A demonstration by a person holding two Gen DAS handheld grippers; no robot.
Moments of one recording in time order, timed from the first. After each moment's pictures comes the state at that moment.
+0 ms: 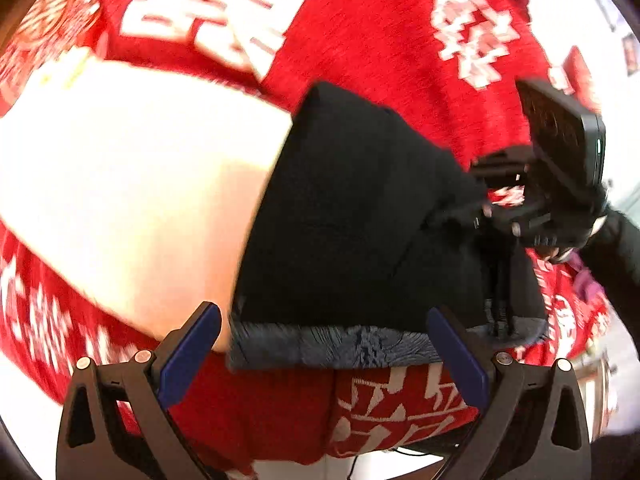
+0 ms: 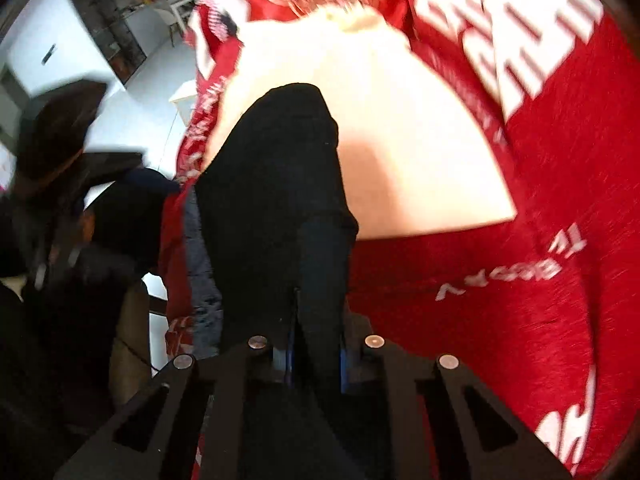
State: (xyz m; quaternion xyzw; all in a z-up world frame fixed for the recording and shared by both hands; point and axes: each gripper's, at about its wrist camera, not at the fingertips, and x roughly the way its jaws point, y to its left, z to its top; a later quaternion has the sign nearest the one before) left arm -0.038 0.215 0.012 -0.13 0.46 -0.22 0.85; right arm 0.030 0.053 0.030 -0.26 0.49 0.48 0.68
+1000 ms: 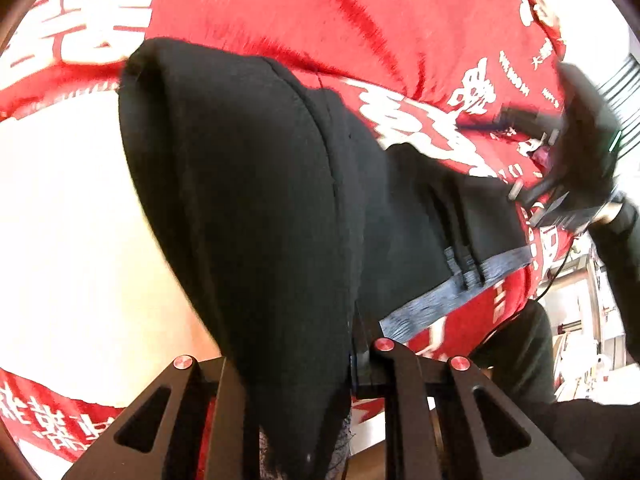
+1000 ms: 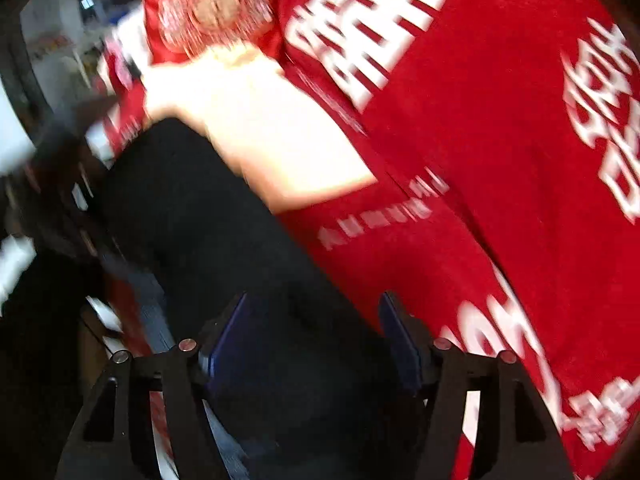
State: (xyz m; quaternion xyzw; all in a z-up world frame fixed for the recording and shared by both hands) left arm 0.024 0.122 0.031 -0.02 0.56 -0.32 0.76; right arm 0.012 -0.045 0.078 -0.25 0.48 0.29 0.79
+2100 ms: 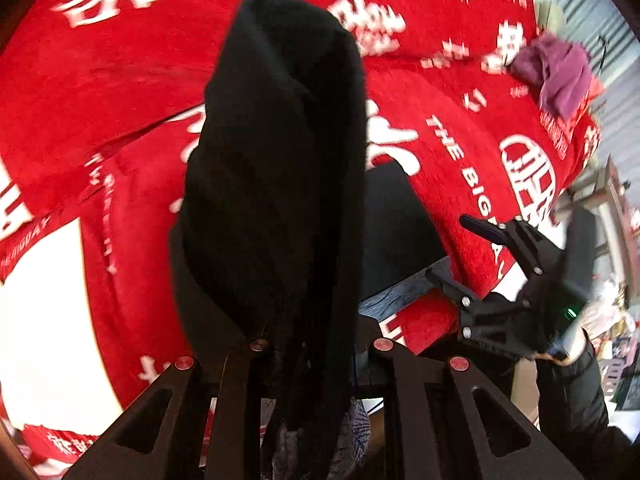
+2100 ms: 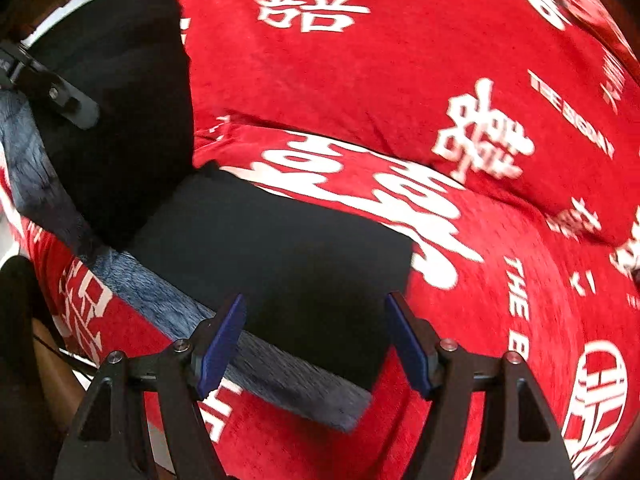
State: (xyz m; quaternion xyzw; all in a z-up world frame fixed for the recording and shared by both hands) left arm -0.017 -0.198 0.120 0.17 0.59 -0.34 0.71; right arm -0.169 -0.268 0.067 -0.05 0.43 0.01 0.90
